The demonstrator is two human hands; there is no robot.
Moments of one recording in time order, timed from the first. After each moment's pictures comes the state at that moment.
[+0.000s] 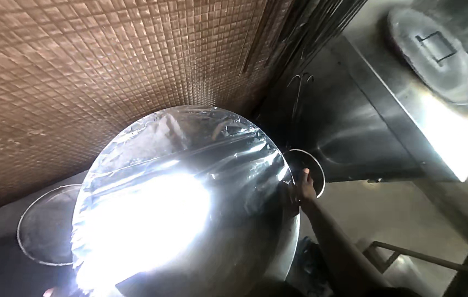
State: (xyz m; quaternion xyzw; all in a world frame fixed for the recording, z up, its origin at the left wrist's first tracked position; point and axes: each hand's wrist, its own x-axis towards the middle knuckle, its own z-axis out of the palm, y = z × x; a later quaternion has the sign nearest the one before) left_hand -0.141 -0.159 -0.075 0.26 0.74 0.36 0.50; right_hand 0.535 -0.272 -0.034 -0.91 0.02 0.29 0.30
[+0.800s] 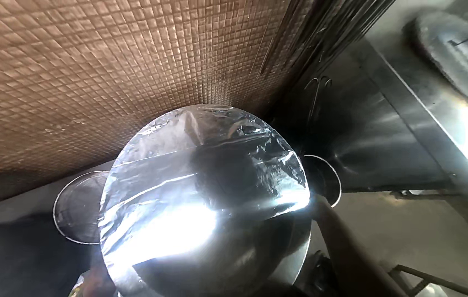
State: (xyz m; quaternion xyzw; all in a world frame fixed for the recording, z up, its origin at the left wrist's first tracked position) left_hand -0.129 -0.157 -0.073 0.21 0.77 0.36 0.49; right_hand 0.520 -0.293 -0.029 -0.90 -0.09 0.37 0.21
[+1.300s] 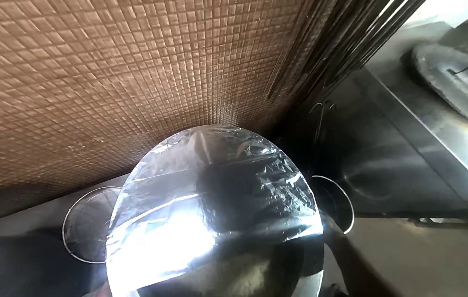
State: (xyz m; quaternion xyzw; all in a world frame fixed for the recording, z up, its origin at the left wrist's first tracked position) left_hand -0.123 -0.163 -0.058 0.27 0.70 0.35 0.56; right_hand 0.539 -0.298 -0.064 -0.69 -0.03 0.47 0.55
